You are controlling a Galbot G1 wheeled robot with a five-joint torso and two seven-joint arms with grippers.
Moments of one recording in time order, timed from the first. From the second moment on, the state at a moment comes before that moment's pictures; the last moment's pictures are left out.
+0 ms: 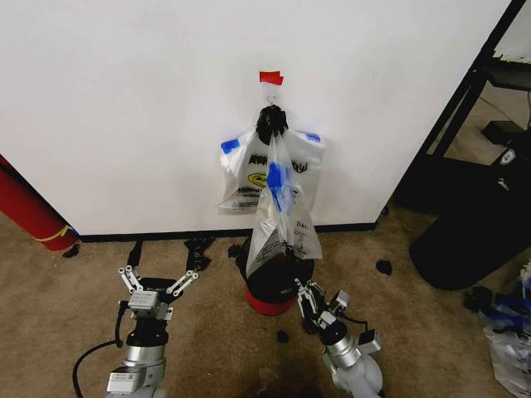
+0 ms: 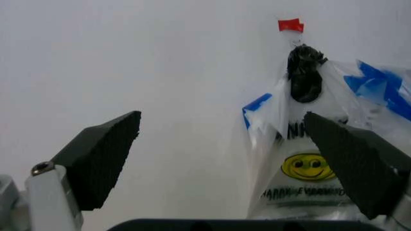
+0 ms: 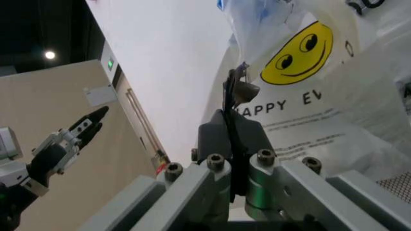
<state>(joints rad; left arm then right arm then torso) 1.65 -1.53 -0.61 -2.11 0.03 -0.62 0.07 -1.32 1.47 0.39 1.47 0.92 0.39 -1.09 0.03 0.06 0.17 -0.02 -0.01</state>
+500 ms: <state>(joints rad) 1.65 -1.53 -0.60 -2.11 0.03 -0.62 0.07 -1.34 1.47 0.41 1.46 0.92 0.39 -1.15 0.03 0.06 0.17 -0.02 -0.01</state>
